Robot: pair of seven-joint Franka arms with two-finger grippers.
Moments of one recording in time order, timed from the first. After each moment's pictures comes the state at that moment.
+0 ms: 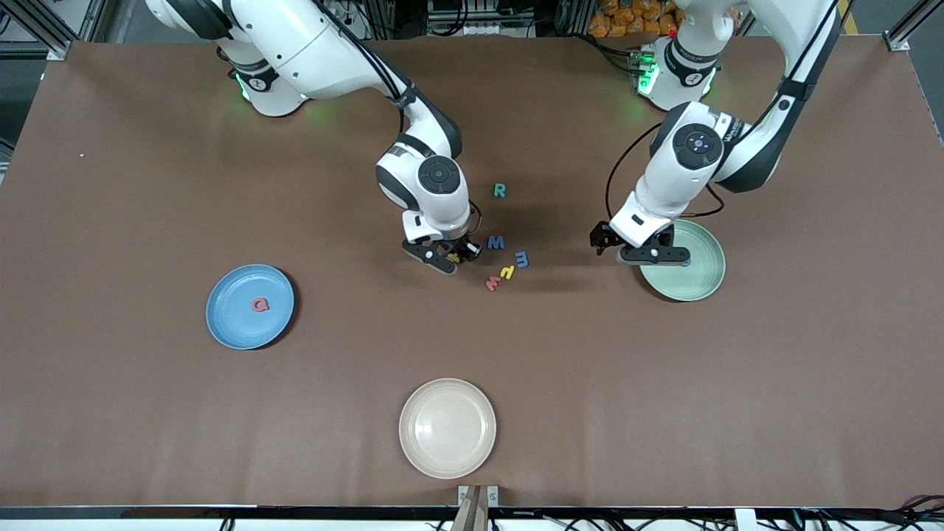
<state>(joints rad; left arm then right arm) 0.13 0.23 -0.59 -2.27 0.19 2.55 -0.53 0.63 0.70 0.18 -1.74 -0.18 2.46 1.45</state>
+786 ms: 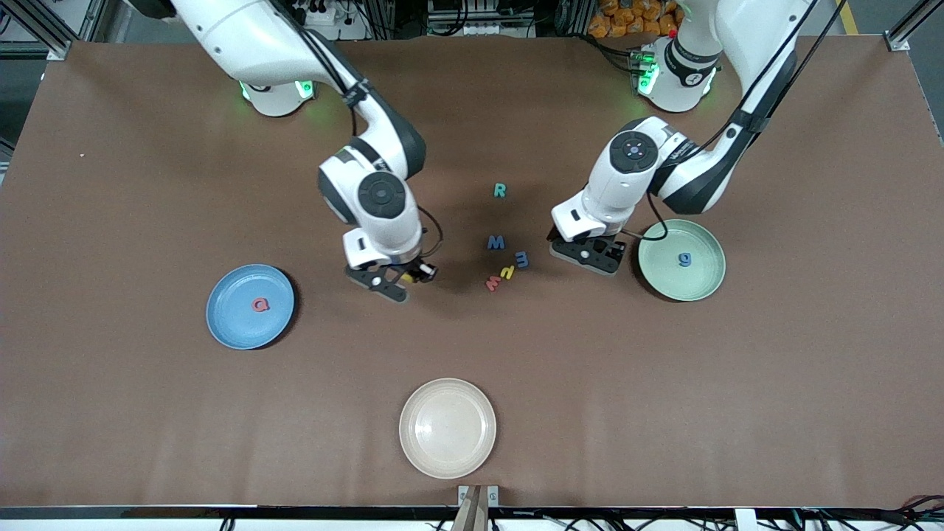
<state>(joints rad) 0.00 0.40 -0.59 -2.12 0.38 2.55 -0.39 0.41 0.55 0.20 -1.68 -0.18 2.17 1.15</state>
